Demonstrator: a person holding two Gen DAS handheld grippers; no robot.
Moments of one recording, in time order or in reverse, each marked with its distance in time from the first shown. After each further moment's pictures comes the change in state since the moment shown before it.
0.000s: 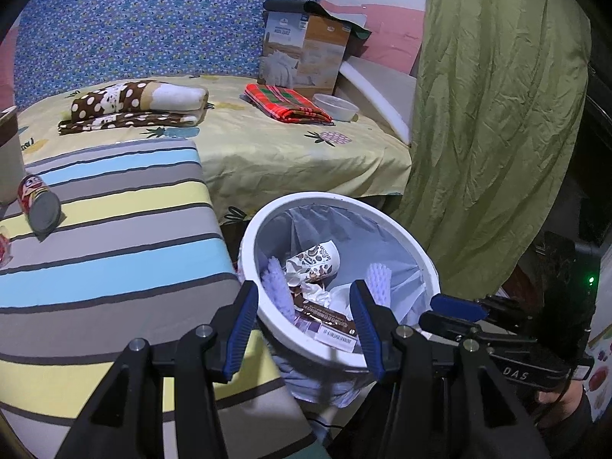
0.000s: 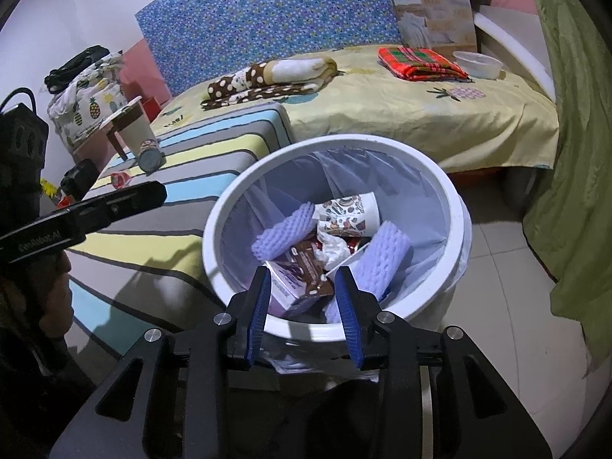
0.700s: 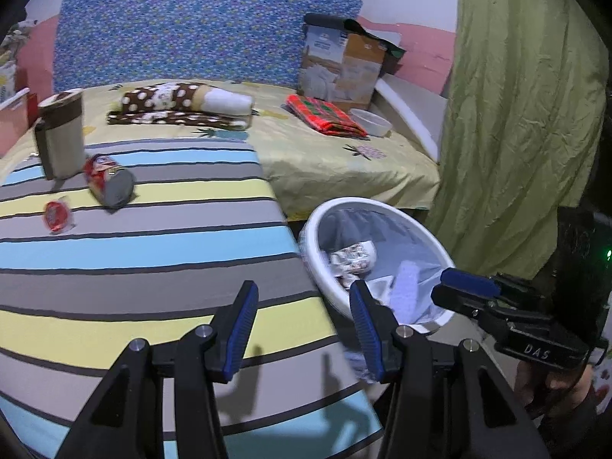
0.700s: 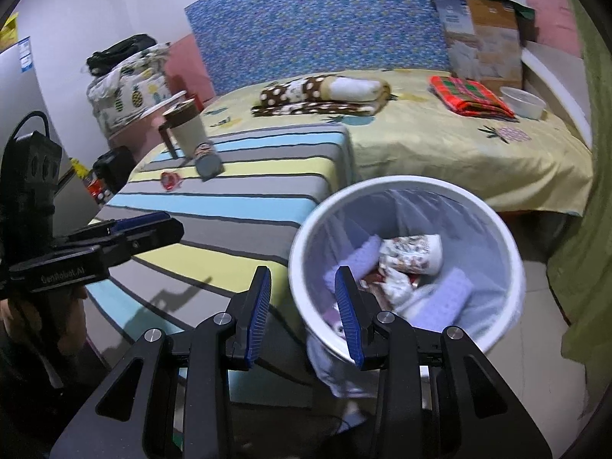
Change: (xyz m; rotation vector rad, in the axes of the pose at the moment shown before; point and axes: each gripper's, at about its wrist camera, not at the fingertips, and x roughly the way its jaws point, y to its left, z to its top) left arm -0.056 0.038 -0.020 -0.079 -0.046 0.107; right arm 0.005 0.057 0.021 -0.123 -0.040 0.106
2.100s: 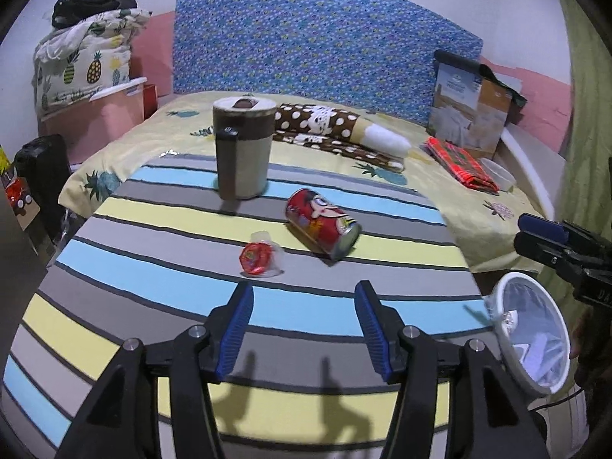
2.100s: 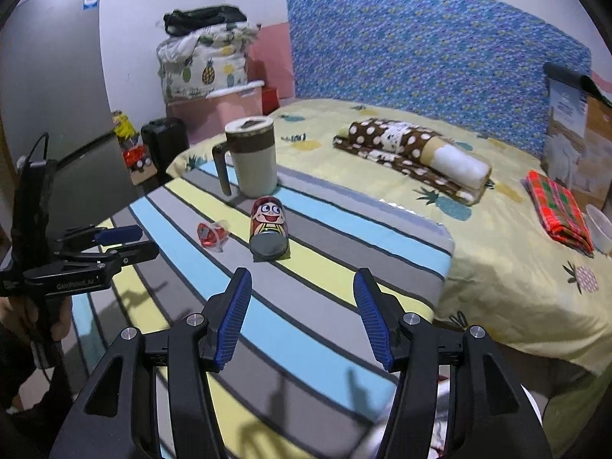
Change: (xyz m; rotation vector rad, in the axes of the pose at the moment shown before) left arm -0.029 0.170 0.031 -0.178 -0.092 0.382; right arm 0.087 0.079 0.101 -0.345 -0.023 0.149
